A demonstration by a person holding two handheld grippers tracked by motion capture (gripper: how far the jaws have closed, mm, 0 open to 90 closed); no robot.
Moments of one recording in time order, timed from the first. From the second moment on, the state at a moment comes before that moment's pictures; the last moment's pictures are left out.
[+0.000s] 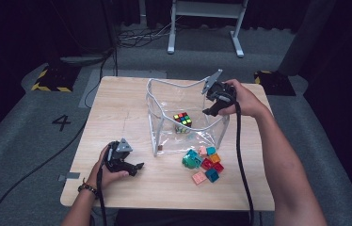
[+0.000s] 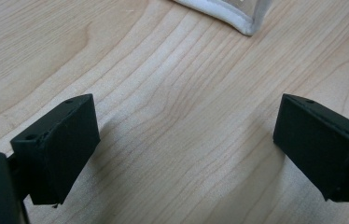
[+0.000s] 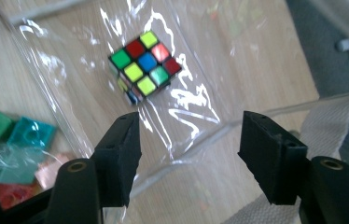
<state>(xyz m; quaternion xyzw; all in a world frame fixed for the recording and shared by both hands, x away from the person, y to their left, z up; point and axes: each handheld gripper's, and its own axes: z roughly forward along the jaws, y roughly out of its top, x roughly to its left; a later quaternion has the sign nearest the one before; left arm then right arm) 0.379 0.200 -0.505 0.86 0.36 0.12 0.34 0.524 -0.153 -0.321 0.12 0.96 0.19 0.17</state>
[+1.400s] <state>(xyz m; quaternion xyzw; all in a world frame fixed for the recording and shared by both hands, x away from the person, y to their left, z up) 0.379 0.199 -0.505 0.86 0.36 0.12 0.34 0.438 -0.266 -0.314 0.22 0.82 0.44 0.28</state>
